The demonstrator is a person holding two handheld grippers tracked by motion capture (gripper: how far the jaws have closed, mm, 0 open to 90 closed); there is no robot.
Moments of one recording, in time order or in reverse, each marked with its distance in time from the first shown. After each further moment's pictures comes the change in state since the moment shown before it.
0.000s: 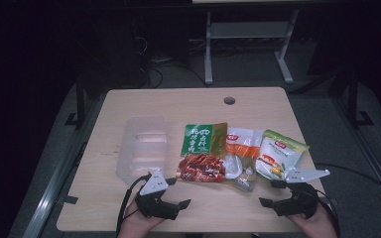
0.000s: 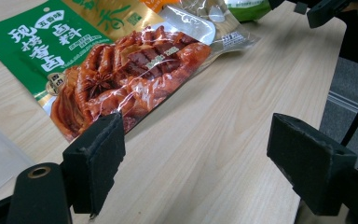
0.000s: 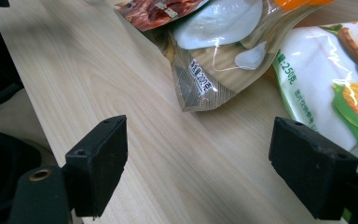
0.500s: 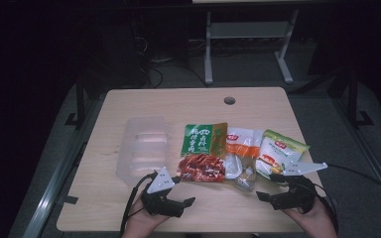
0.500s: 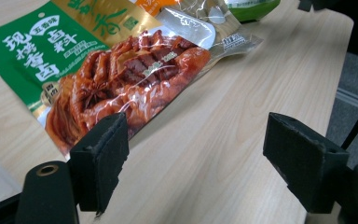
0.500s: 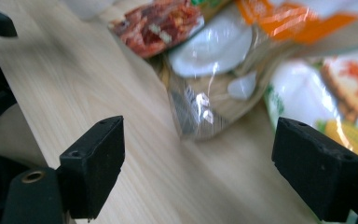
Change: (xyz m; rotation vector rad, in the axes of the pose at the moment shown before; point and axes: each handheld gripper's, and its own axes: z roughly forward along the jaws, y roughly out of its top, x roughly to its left) left arm -0.004 0.011 0.011 0.020 0.014 0.032; right arm 0.008 0.025 -0.003 0.003 -0.043 0.024
